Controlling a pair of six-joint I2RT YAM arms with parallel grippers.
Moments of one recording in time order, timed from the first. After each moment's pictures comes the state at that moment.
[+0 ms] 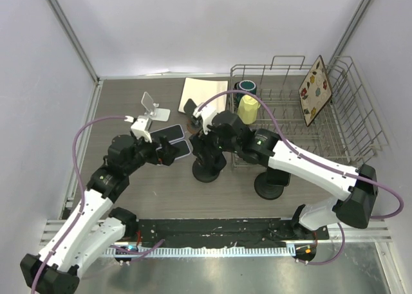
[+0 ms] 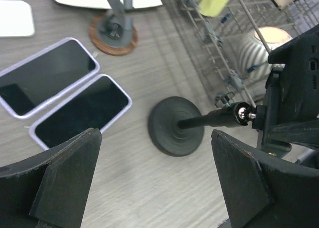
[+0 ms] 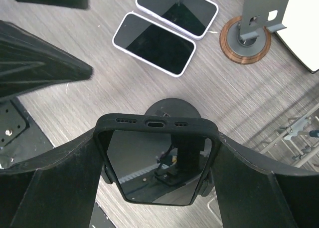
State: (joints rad) left arm -0.41 0.70 0.67 -0.31 0.16 -0.30; right arm 0.98 1.41 1.30 -0.48 0.09 0.11
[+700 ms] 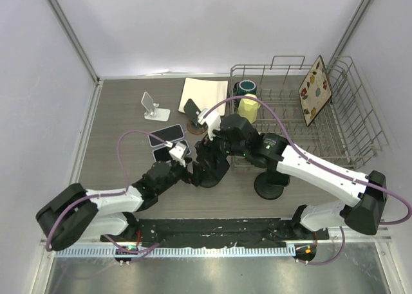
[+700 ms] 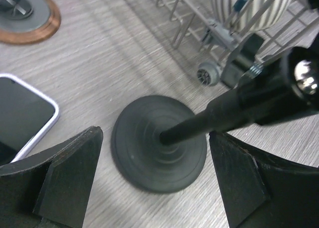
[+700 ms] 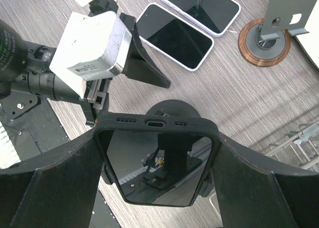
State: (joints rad) left arm -0.83 1.14 0.21 0.68 -0.07 -0.31; right arm 0.97 1.31 1.21 -0.46 -0.04 0.04
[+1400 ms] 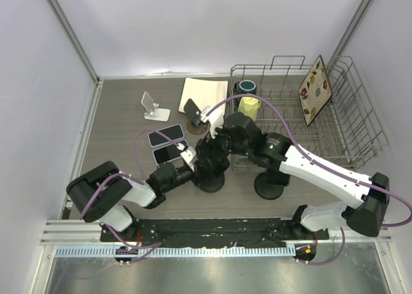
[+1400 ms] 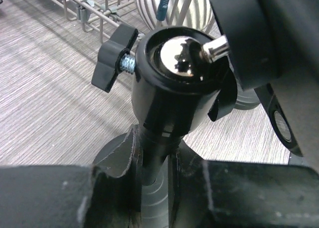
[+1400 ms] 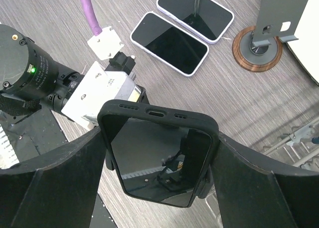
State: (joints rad) left arm -0.84 1.52 0.23 1.21 0.18 -0.24; right arm 0.96 1.29 1.21 -0.44 -0.05 0.03
